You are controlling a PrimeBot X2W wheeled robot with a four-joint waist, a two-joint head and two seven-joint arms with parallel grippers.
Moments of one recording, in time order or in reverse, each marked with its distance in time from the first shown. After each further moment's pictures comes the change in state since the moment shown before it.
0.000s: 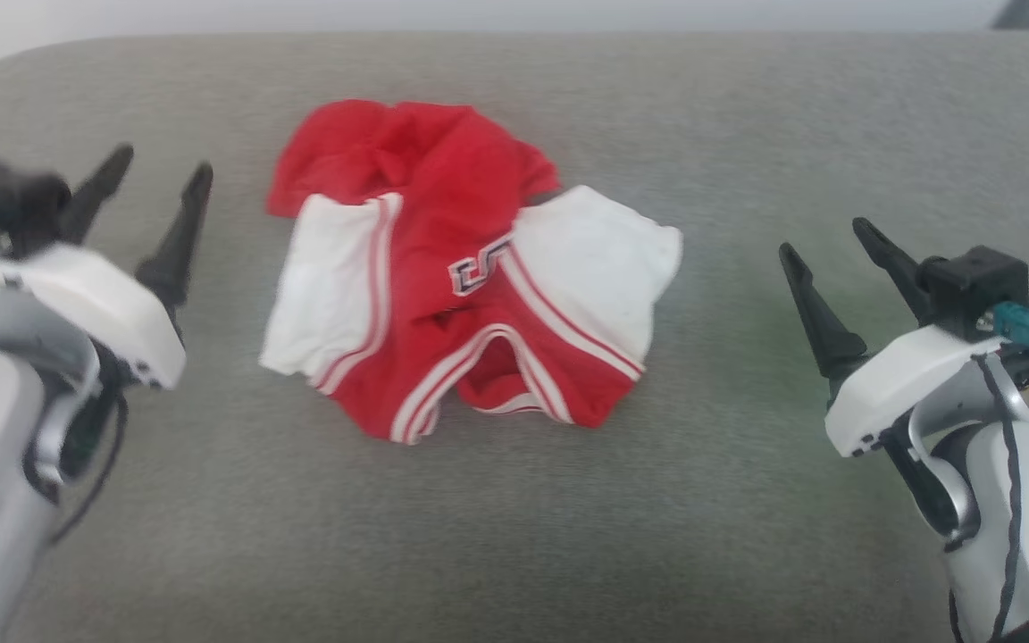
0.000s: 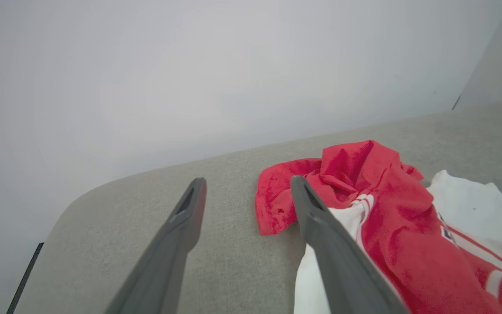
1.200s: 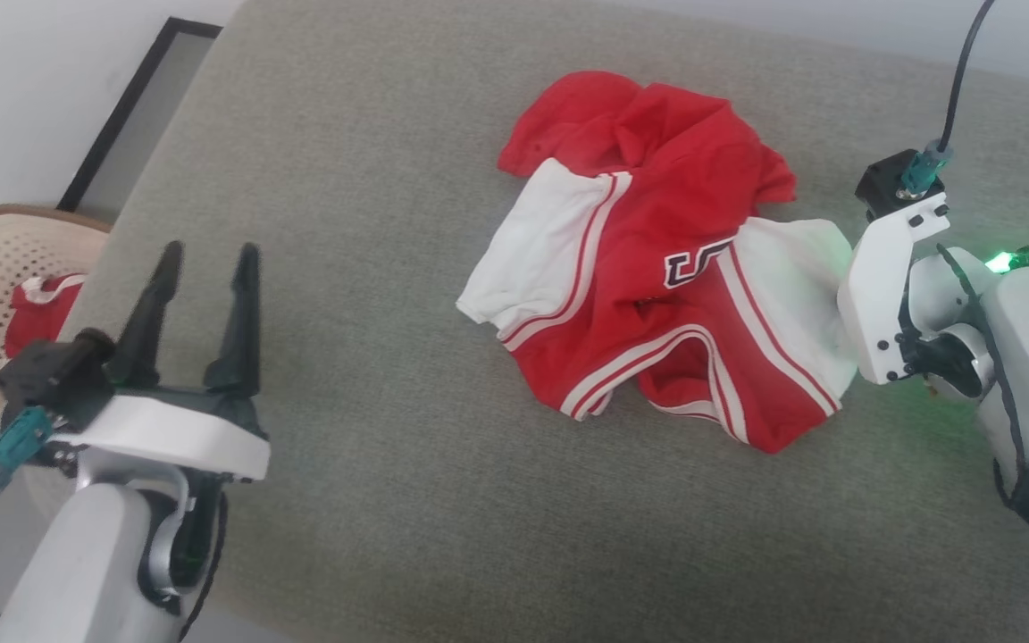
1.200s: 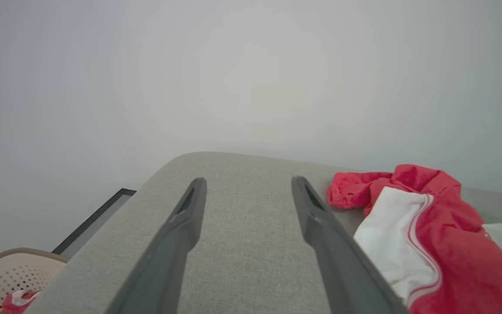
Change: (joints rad) left arm 0.320 -0.303 0.255 -0.104 0.136 -0.021 -0.264; right arm -0.435 -0.157 0.351 0.539 0.254 0.000 0.651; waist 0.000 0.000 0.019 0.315
